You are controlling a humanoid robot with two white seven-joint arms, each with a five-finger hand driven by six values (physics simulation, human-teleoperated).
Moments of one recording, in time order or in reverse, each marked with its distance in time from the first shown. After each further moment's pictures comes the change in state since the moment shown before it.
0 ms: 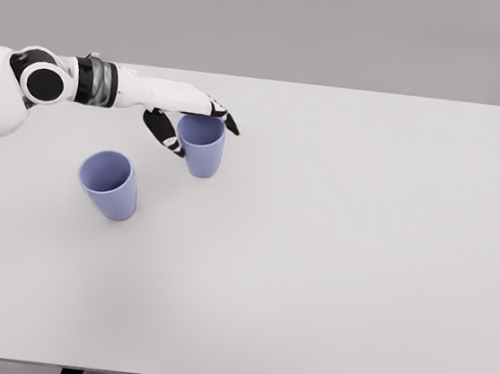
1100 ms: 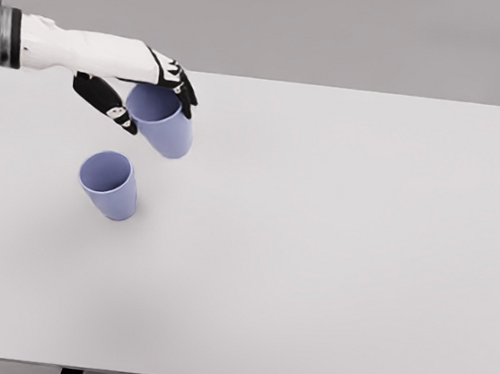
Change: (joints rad) left arm -0.138 0.360 0.029 -0.440 0.143 -0.009 -0.087; right arm 0.000 0.000 0.000 0.000 0.000 0.000 0.000
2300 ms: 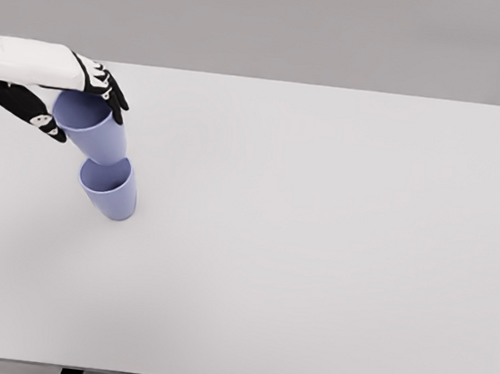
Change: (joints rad) left arm -0.048 0.232 -0.065 -0.115 0.015 0.013 -0.026; right arm 0.000 0.000 0.000 0.000 0.000 0.000 0.000
